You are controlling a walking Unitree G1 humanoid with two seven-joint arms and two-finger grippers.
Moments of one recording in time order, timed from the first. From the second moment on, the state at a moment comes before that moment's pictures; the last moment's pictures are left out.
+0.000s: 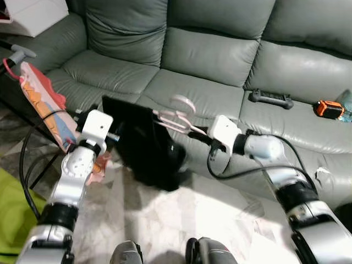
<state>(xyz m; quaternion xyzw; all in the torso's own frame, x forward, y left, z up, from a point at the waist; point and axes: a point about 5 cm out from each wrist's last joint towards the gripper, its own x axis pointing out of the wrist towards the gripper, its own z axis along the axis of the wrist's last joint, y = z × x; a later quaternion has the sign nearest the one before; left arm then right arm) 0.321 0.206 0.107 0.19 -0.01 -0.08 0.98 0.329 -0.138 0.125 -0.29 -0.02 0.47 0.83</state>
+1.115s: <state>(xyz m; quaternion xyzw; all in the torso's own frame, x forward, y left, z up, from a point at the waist) 0.307 0.157 0.127 -0.08 -0.03 -0.18 0.98 0.349 -0.121 0.126 -0.36 -0.09 0.36 0.86</state>
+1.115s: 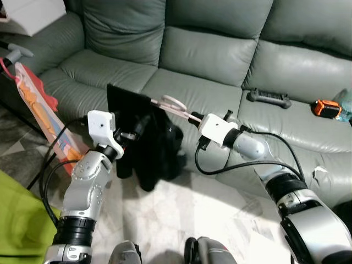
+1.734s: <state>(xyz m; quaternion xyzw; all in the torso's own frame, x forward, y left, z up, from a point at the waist) 0.308 0.134 0.115 -0.08 0.01 -0.23 0.97 0.352 -0.095 0.134 -0.27 -0.10 0.38 0.88</state>
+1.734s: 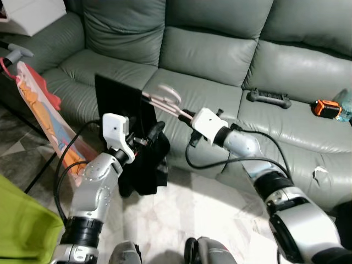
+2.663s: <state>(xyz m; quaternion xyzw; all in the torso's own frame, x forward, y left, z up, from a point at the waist) 0.328 0.180 0.124 0.04 -0.07 -0.09 0.99 0.326 -0.118 0.128 -0.26 -0.06 0.42 0.87</state>
